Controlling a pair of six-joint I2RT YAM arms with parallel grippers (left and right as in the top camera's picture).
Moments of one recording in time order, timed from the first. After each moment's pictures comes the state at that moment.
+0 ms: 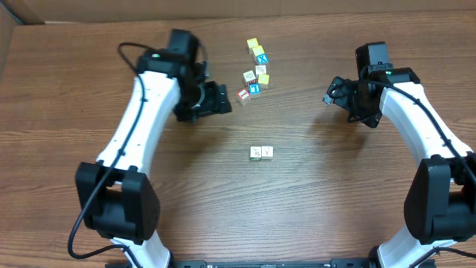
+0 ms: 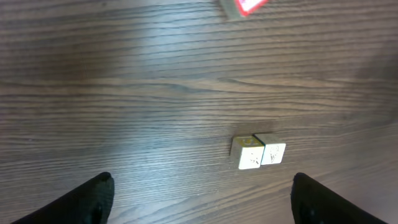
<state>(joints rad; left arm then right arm) -0.24 1.87 1.68 -1.18 0.23 -0.32 0.09 1.83 1.38 -0.83 -0.06 0.59</state>
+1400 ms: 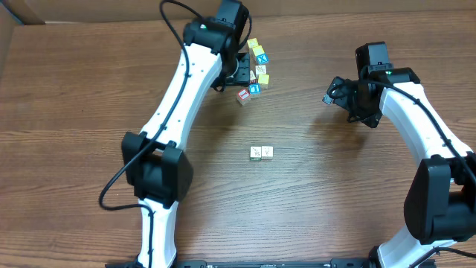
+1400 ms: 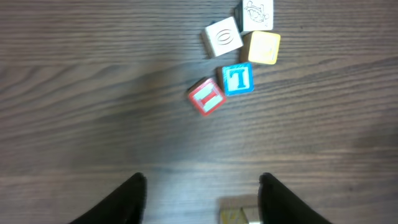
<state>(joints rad) -0.37 2.19 2.19 -1.28 0.01 -0.38 0.09 1.83 1.38 -0.83 -0.06 0.59</state>
